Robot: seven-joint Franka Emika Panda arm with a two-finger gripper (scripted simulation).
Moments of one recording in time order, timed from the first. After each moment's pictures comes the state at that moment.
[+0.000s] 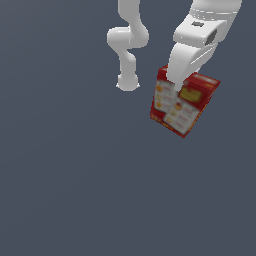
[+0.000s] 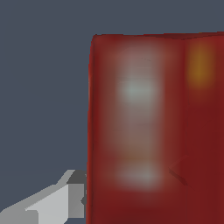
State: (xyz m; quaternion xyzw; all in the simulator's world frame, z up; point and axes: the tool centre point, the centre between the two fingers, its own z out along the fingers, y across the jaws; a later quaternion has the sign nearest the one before) arm -0.045 0.171 0.391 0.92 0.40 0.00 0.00
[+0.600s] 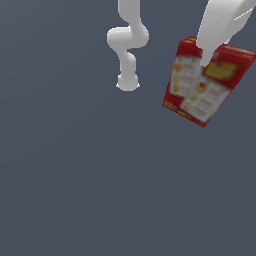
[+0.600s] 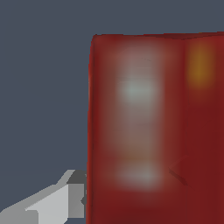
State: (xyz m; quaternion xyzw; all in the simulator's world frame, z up) arm -0.035 0.207 0.466 0.92 0.40 0.00 0.00
